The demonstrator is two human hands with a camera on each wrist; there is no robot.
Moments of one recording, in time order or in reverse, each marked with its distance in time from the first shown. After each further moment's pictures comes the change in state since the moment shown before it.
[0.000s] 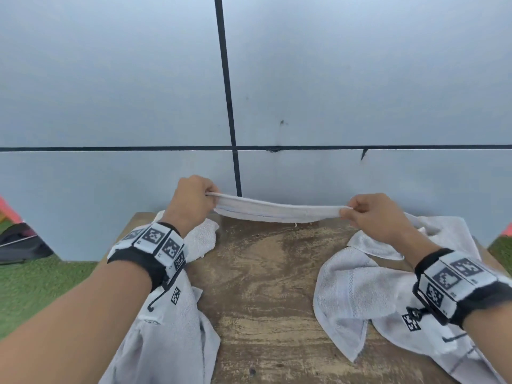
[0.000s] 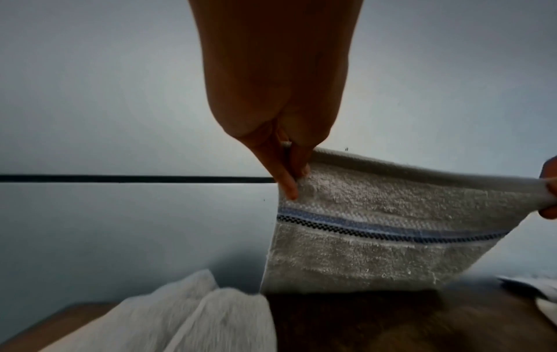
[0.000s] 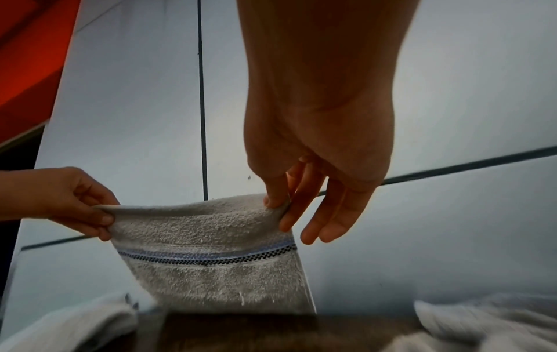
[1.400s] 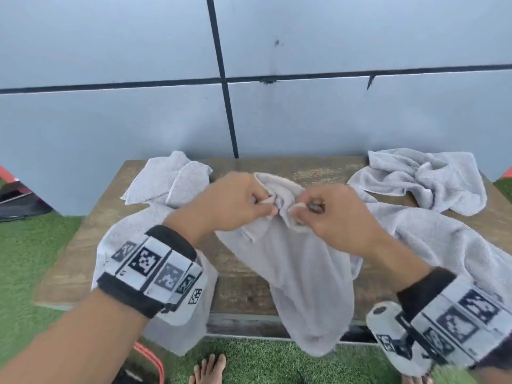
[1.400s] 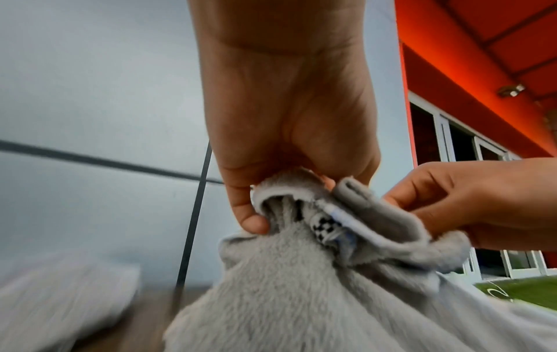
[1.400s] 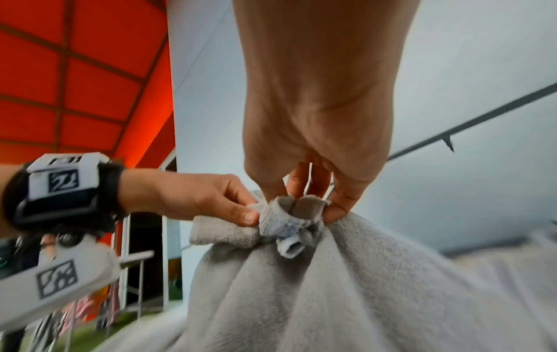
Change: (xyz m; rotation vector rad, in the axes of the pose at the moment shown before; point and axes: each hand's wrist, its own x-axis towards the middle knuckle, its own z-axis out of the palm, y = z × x) left_hand -0.101 0.038 0.055 0.011 -0.481 0.441; right_hand -0.120 -0.033 0.072 0.021 -0.149 -0.294
